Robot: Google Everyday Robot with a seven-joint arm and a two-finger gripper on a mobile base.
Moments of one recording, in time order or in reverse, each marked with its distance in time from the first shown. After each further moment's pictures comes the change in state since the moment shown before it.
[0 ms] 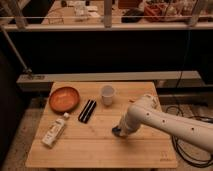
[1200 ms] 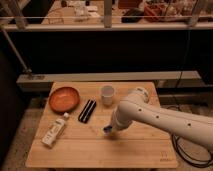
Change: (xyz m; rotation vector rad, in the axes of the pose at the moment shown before) arm -0.061 -0.011 -0.034 0.039 -0.010 -0.074
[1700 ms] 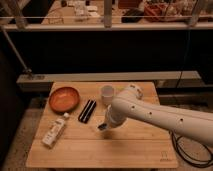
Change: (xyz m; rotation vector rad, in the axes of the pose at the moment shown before) arm -0.025 -0.016 -0.005 0.011 -0.012 -0.042
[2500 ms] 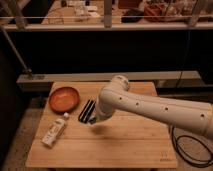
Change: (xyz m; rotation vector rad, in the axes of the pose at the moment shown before) arm -0.048 -0.045 -0.002 0.023 -0.017 -0.069
